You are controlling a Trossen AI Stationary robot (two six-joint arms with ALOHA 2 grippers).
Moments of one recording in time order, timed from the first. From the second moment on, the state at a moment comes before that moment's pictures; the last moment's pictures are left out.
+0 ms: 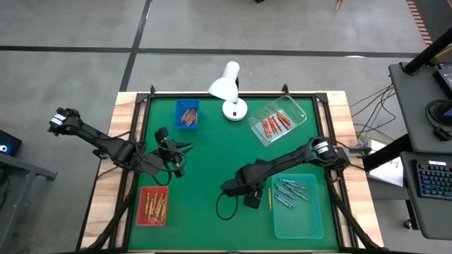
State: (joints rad) left arm -0.45 0.97 0.71 -0.31 -0.90 -0.27; right arm 0.30 2.18 1.81 -1.43 -0.05 0.64
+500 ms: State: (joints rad) left arm -0.45 0.97 0.71 -0.31 -0.90 -0.27; right arm 0.32 2.22 1.80 -1.51 -0.14 0.63
